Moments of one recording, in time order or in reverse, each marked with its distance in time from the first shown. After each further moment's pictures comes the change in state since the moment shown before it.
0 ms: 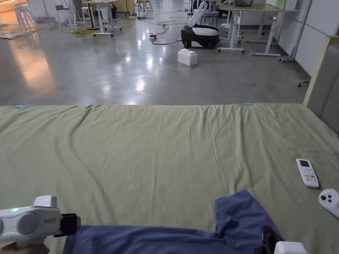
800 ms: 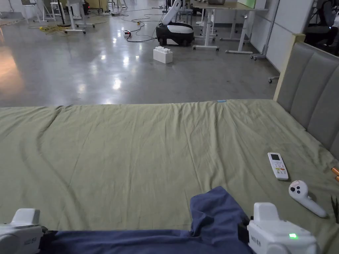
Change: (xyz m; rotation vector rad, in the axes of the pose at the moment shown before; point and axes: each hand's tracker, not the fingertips) left arm 0.034 -0.023 0.011 0.063 0.029 -0.202; right arm 0.072 -0.009 -0.140 -0.478 0.057 -0.055
